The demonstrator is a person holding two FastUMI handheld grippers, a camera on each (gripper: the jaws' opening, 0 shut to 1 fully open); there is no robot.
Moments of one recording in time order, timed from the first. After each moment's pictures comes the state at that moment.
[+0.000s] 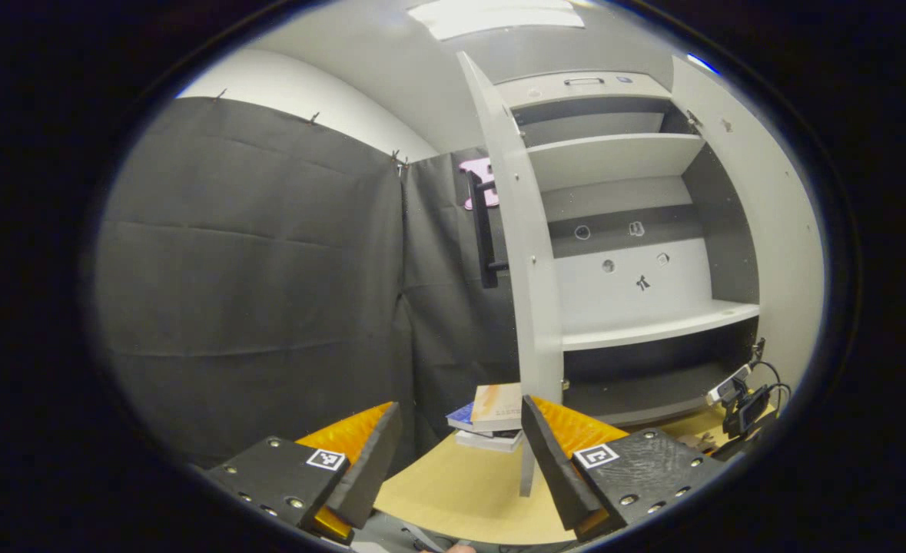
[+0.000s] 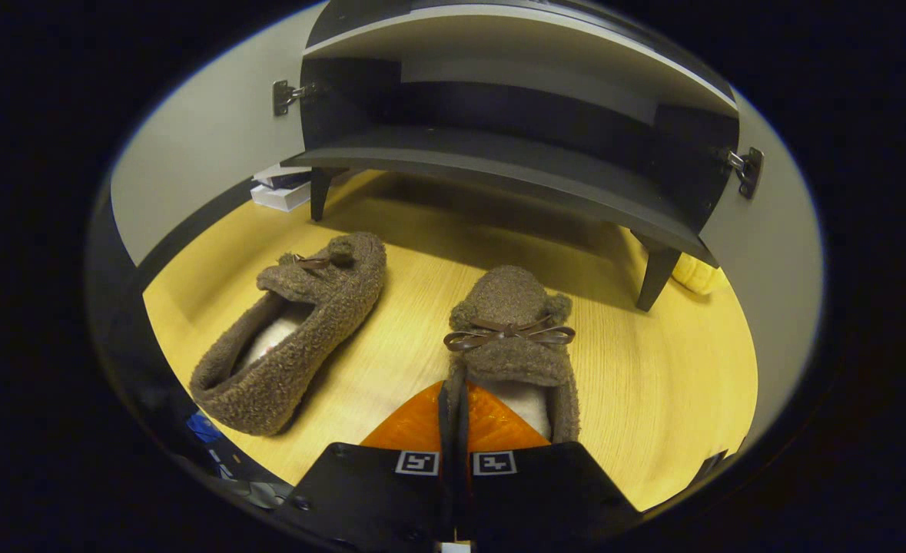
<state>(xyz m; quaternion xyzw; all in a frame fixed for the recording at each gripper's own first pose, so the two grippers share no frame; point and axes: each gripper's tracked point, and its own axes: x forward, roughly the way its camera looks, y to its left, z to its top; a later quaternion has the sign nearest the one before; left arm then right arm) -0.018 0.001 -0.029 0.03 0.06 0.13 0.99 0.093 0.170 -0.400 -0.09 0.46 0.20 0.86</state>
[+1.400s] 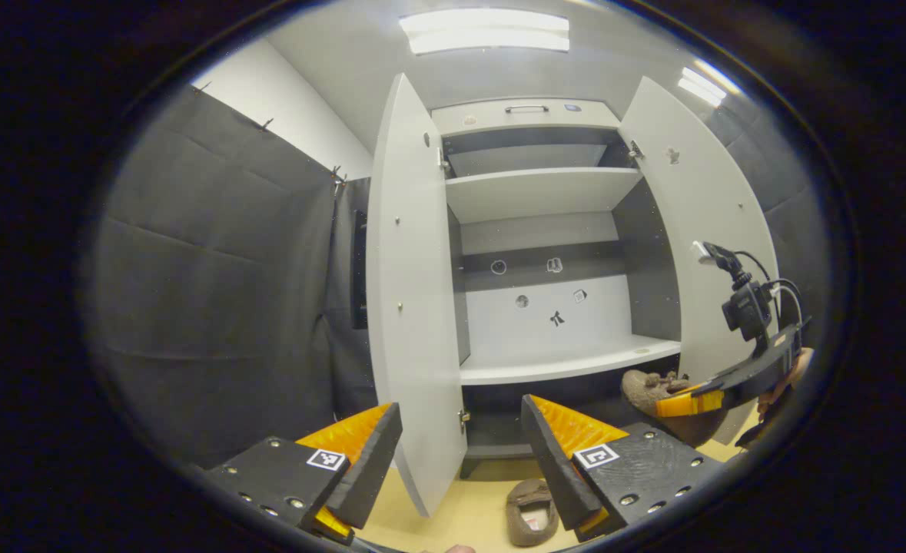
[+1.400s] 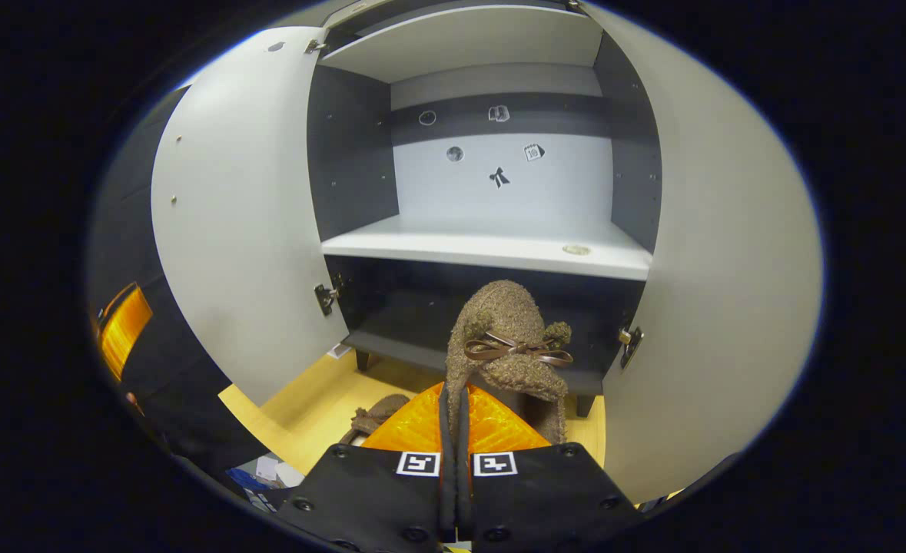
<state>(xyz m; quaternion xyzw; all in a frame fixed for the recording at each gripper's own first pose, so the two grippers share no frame) 0.011 -0.113 0.006 0.00 0.01 -0.01 1.00 0.154 0.142 -0.152 0.00 0.29 0.22 0.93</state>
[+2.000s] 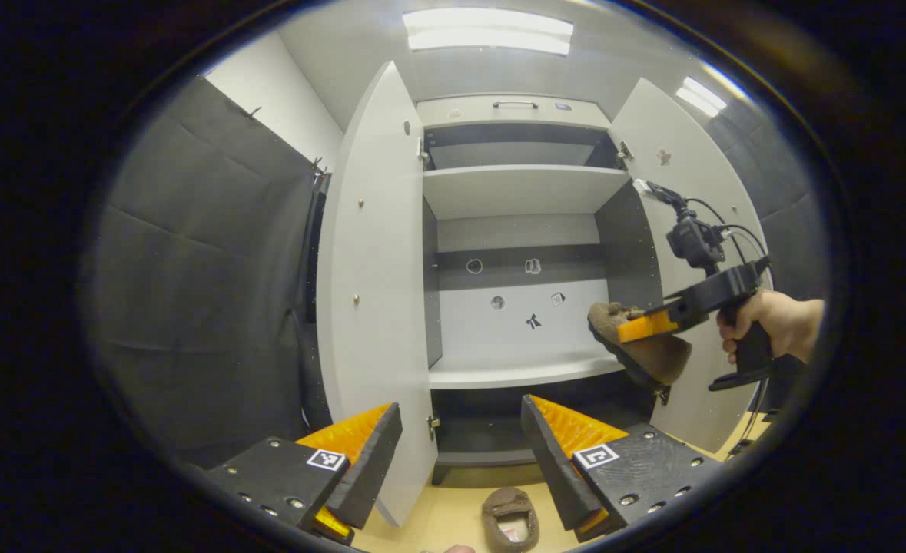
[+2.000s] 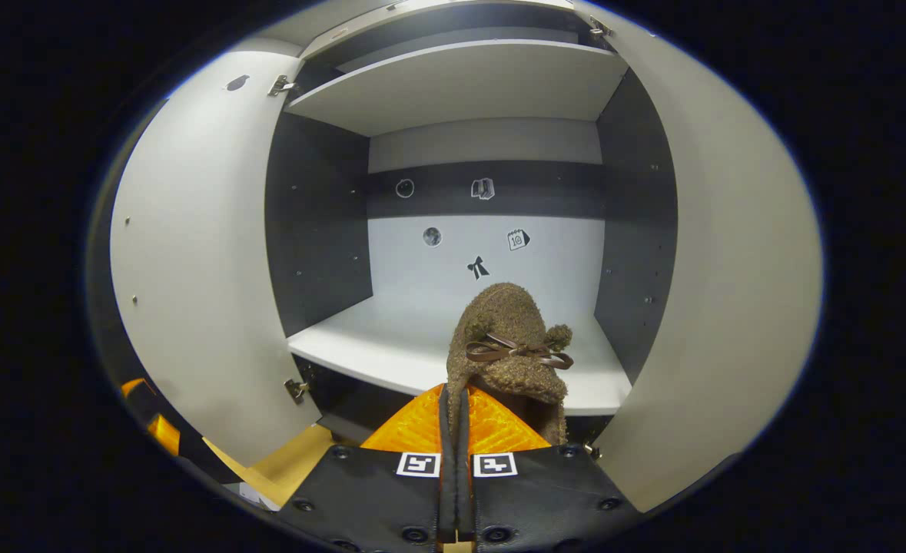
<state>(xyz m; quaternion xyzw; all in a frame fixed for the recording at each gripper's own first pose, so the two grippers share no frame) 0.031 -0.135 -0.008 -0.02 0.01 -0.05 1.00 0.274 0.147 -0.064 0.00 0.20 0.18 0.96</state>
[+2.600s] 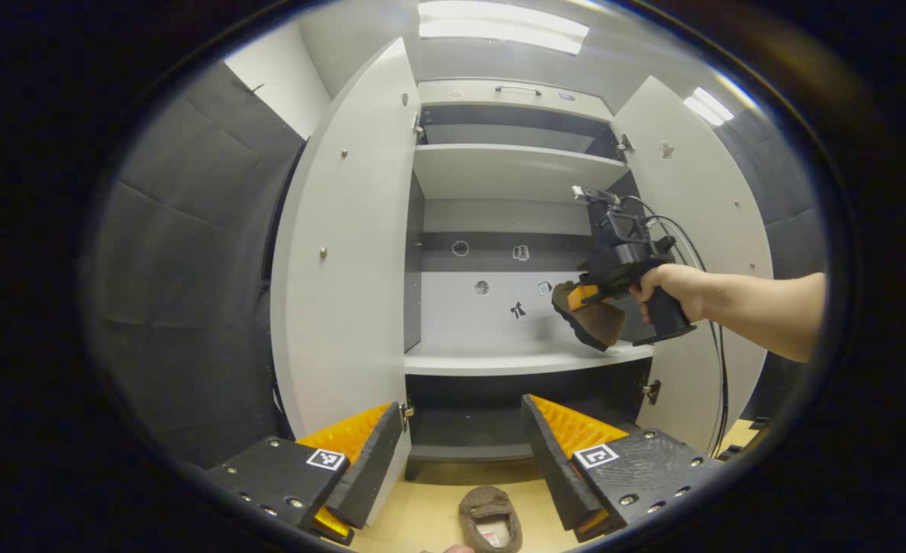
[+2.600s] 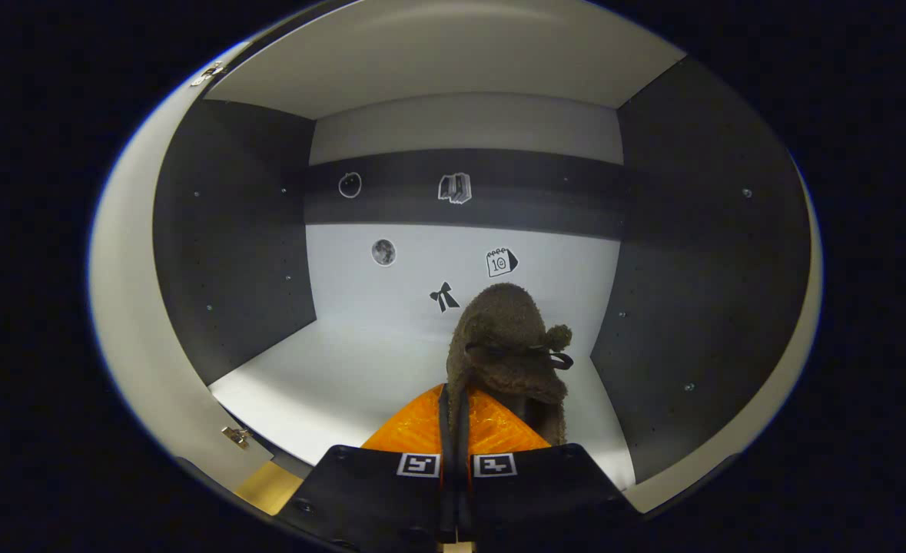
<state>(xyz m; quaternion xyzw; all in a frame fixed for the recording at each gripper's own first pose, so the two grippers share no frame) 0.056 -0.151 -0.037 -0.05 0.03 -0.08 1.00 0.406 0.161 -0.079 -0.04 0.24 0.13 0.96</state>
